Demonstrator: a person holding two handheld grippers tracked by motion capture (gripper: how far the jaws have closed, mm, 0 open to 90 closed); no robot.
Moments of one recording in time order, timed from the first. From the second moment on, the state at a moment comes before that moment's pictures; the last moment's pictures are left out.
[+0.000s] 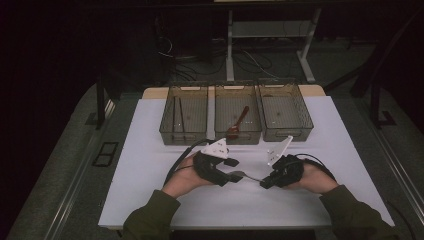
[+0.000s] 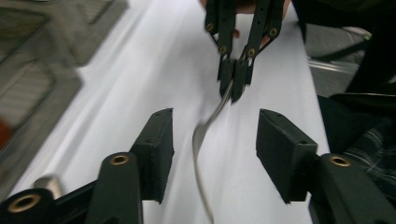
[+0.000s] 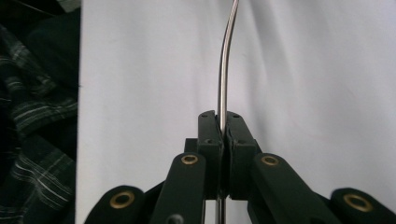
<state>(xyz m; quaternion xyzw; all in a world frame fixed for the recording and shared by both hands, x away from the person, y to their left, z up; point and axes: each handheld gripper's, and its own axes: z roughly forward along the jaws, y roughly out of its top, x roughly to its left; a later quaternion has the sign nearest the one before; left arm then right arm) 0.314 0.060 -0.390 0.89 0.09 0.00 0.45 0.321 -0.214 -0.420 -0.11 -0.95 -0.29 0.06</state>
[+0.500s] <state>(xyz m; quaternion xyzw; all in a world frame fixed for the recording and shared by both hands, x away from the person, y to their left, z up) 0.290 0.125 -0.420 0.86 0.21 0.07 0.46 0.335 -0.251 -0.404 -0.21 -0.93 -0.31 0.00</state>
